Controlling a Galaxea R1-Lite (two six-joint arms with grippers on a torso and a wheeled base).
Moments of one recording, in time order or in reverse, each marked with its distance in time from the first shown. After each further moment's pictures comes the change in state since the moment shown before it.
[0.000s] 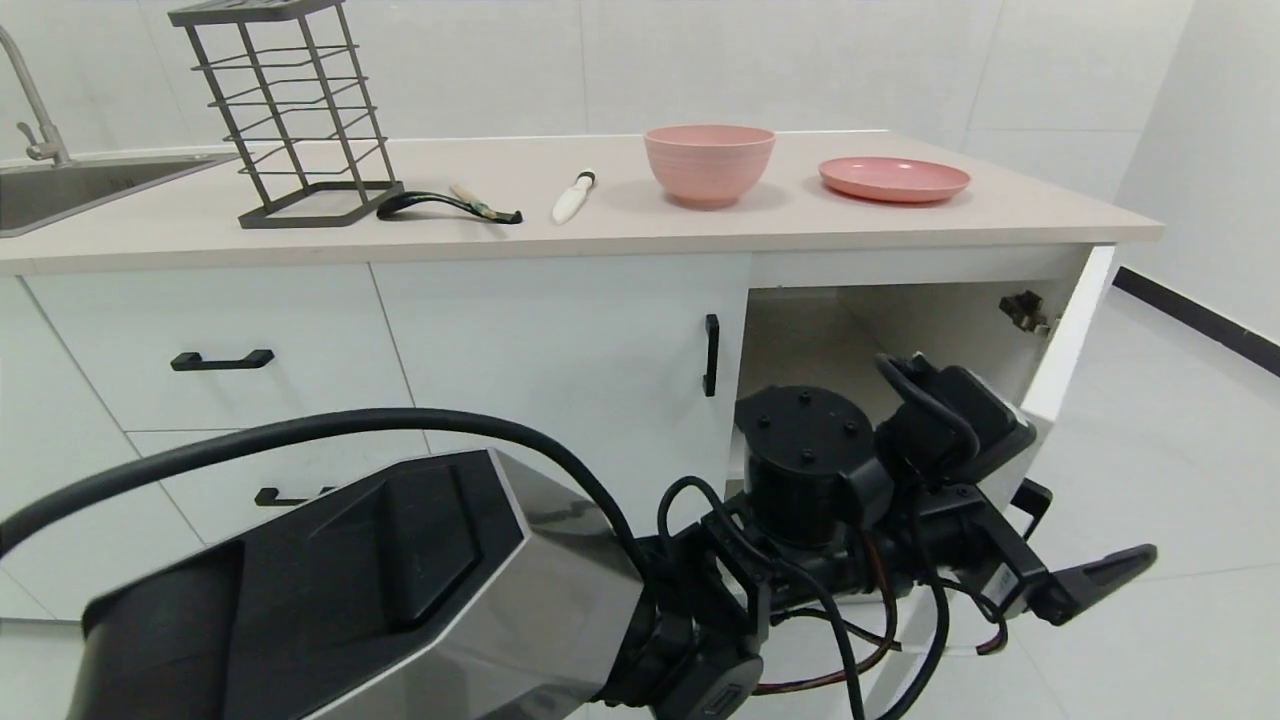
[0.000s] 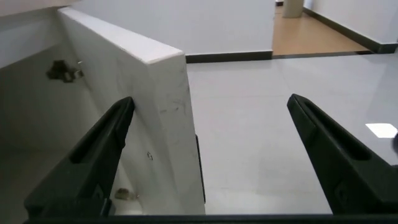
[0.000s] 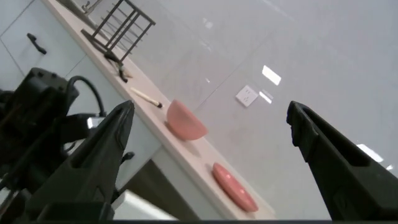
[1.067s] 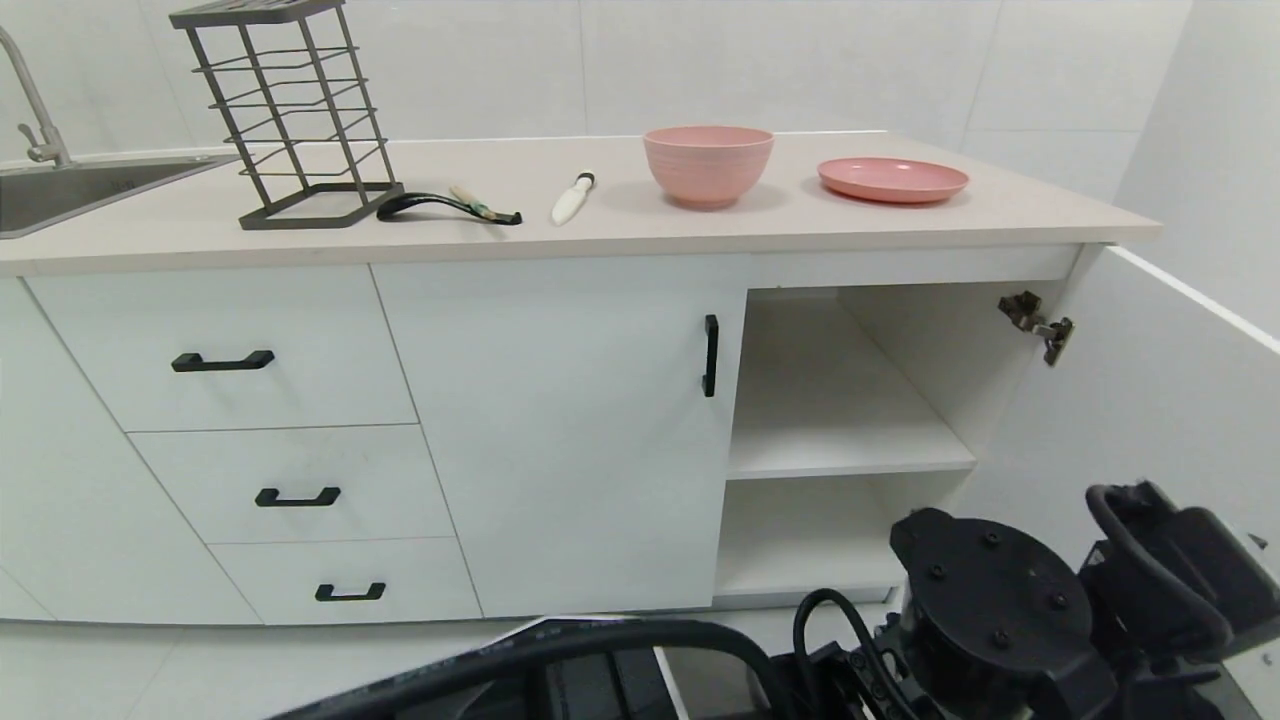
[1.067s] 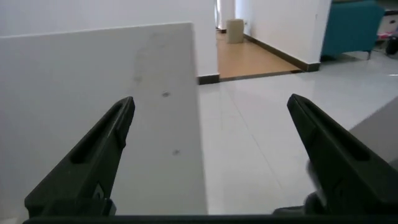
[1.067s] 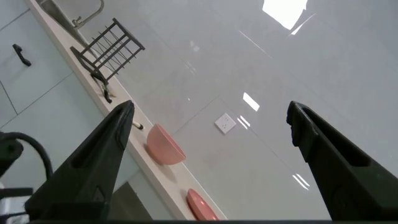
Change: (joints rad) left arm -0.144 0.146 -0.189 -0.063 -0.038 -0.073; right arm 0.004 -0.087 -0.050 0.000 0.002 -0.001
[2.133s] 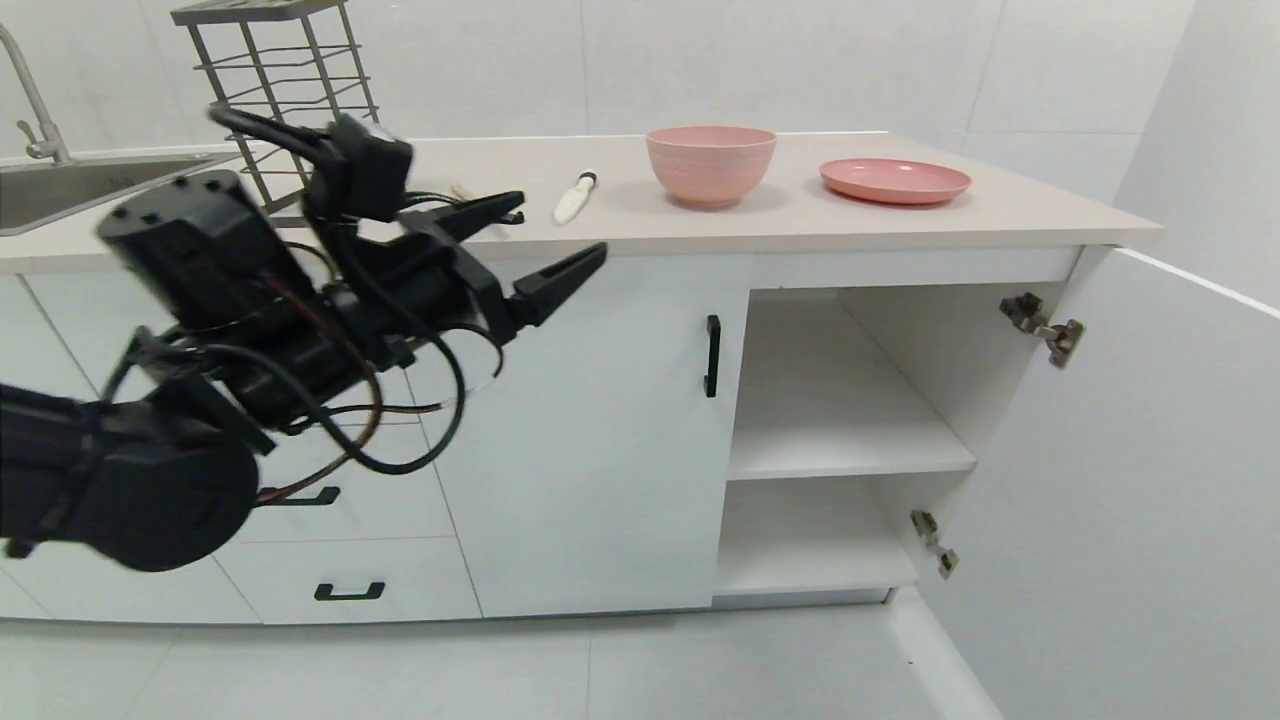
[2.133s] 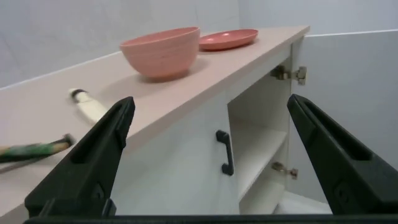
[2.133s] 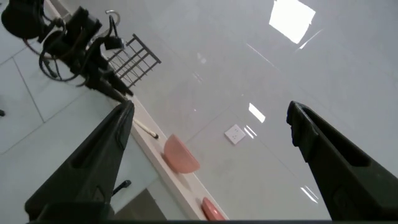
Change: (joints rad) left arm 0.788 -0.778 0.756 0.001 -0.027 0.086; right arm 0.066 -0.169 0.150 0.020 0.002 -0.011
